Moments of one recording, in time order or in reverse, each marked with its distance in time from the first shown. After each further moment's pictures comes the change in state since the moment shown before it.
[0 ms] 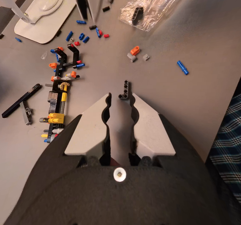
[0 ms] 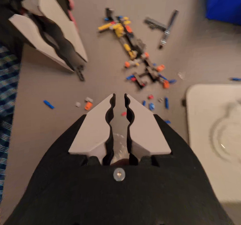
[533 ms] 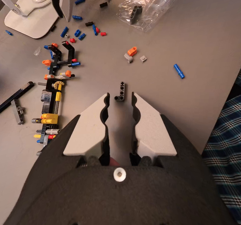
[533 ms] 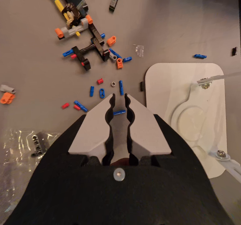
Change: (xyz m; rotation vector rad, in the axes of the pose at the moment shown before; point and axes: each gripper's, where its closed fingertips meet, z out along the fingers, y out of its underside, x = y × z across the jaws) left arm 0.006 -0.001 0.003 -0.029 0.017 -0.039; right arm 0.089 0.038 0.028 -0.150 0.144 -0.037
